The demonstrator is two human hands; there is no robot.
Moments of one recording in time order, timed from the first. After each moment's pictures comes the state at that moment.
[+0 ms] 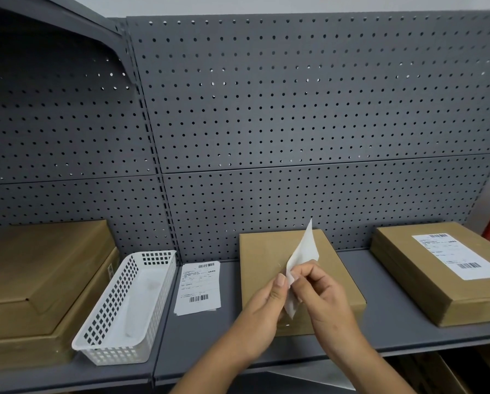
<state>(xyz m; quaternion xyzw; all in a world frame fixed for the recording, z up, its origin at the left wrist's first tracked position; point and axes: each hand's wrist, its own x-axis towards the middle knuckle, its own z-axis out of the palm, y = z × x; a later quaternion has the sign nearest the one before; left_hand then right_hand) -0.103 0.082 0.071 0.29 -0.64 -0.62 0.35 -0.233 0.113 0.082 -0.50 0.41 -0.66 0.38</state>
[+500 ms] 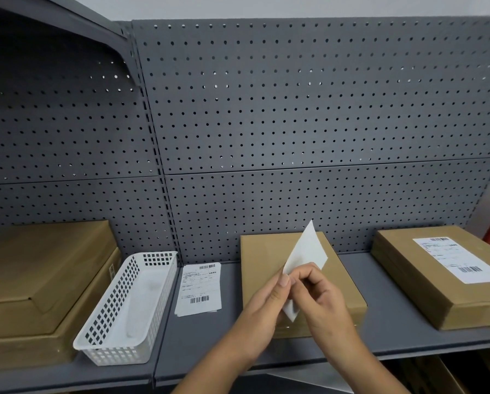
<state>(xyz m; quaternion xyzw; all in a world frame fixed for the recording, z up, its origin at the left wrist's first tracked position) -0.099 0.088 0.082 0.27 -0.62 -0.63 0.37 -0.228 0.114 0.082 -0.53 0.43 -0.65 0.34</state>
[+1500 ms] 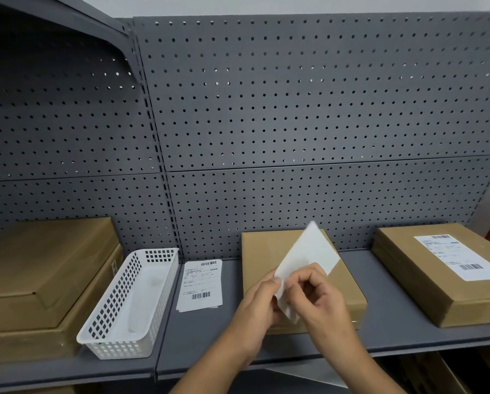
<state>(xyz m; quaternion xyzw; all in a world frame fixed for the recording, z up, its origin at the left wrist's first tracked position) -0.099 0.087 0.081 0.30 -0.53 -0.68 0.41 -0.227 0.120 0.074 -0.54 0.48 -0.63 0.28</state>
